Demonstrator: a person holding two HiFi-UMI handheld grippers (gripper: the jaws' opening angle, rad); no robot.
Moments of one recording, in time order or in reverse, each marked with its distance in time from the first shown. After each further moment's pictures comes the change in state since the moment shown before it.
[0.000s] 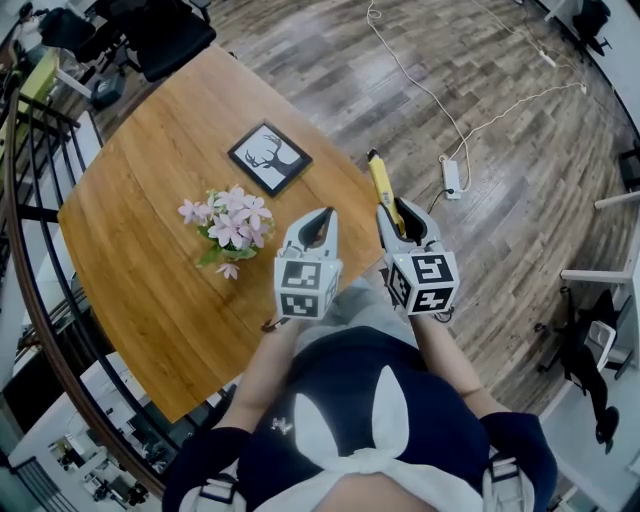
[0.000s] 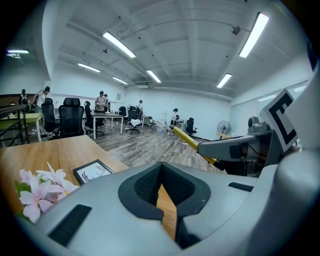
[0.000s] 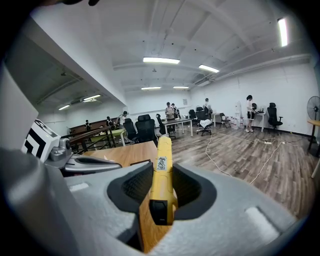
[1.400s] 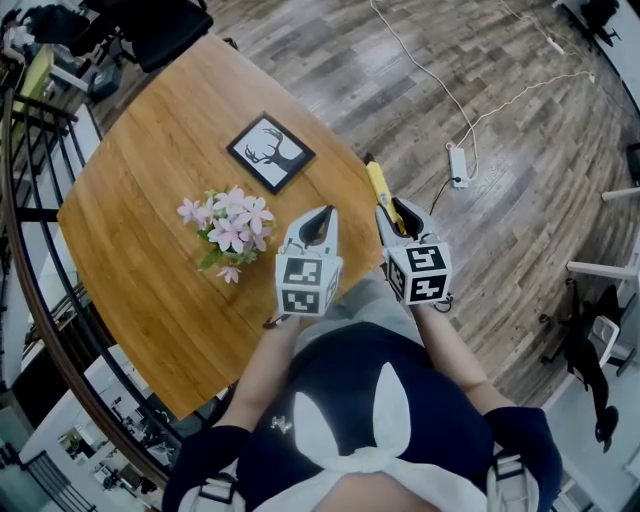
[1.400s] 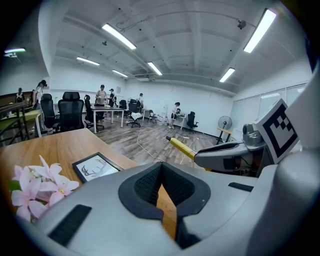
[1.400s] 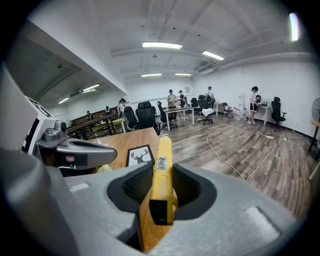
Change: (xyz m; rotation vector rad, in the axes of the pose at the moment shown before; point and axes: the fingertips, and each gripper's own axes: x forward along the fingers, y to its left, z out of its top) left arm 0.025 0.022 -0.024 -0.012 0.082 0.002; right arm 0.046 -0.010 -0.050 -0.016 0.150 0.020
